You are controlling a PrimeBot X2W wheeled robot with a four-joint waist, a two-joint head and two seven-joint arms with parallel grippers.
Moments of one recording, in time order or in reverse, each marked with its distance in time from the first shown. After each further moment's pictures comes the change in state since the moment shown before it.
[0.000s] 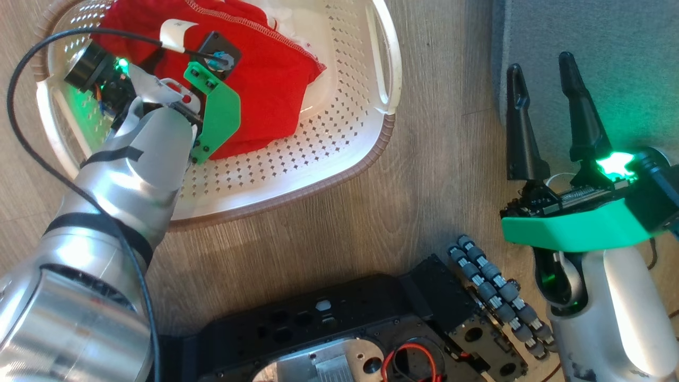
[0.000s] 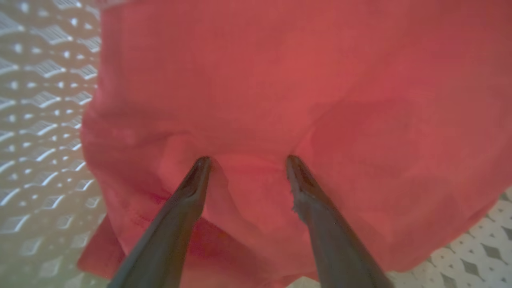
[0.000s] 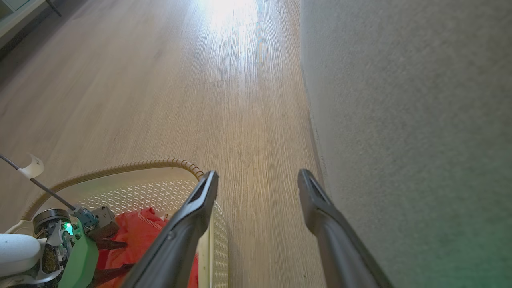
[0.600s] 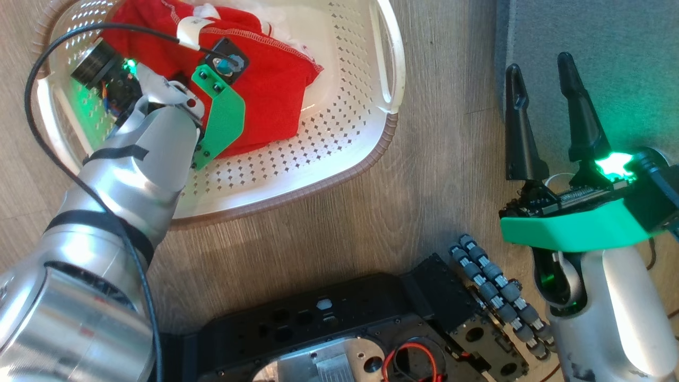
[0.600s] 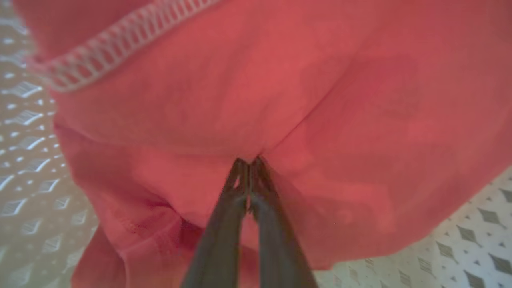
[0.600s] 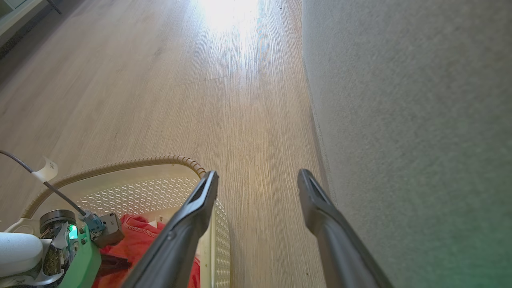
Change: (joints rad) left arm -0.011 -0.002 -0.054 0.000 0.003 -0.072 0.091; right arm 0.000 0.001 0.003 0.000 0.000 0.000 0.000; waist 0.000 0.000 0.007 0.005
